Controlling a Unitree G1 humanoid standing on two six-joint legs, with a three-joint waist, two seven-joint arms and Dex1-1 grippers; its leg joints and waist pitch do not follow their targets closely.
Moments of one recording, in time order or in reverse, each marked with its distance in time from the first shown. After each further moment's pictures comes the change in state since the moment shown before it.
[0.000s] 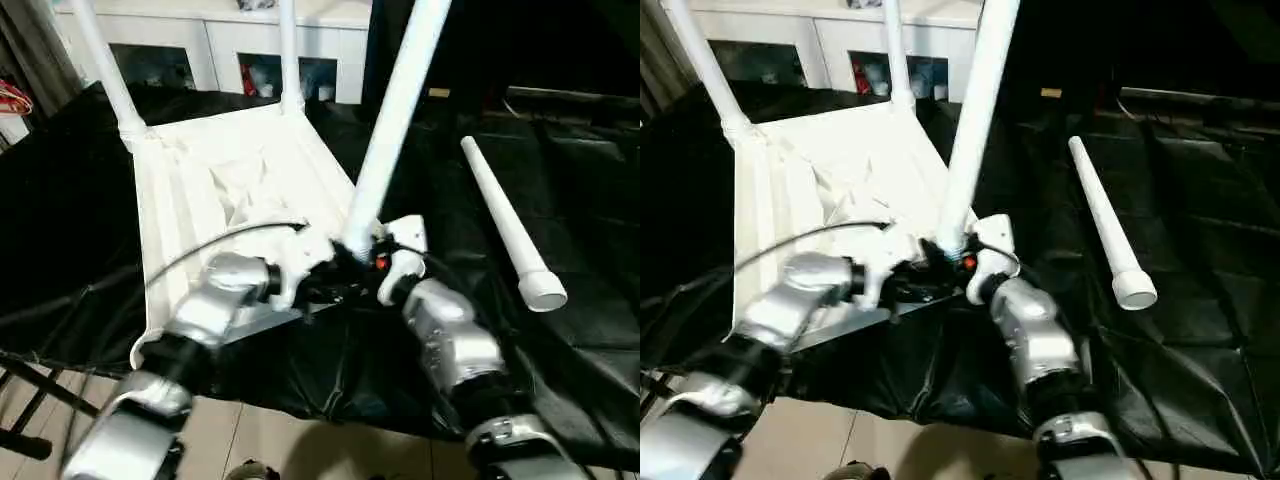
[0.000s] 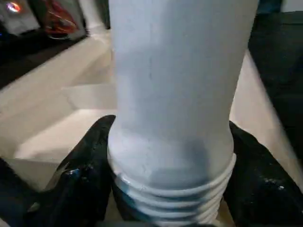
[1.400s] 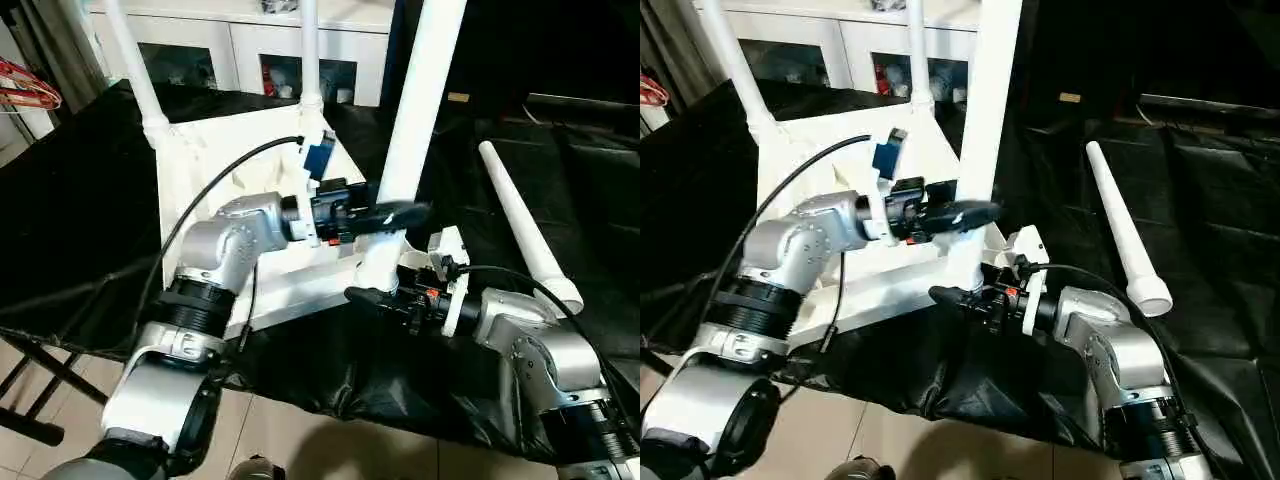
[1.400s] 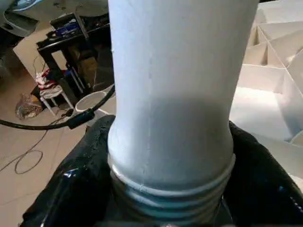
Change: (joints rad) left arm -0.228 -0.172 0.202 -0.010 -0.437 0.424 -0.041; right arm 0.171 -0.273 0.113 -0.485 0.232 0.406 0.457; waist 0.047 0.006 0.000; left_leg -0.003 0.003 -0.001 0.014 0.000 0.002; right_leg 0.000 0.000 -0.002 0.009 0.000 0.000
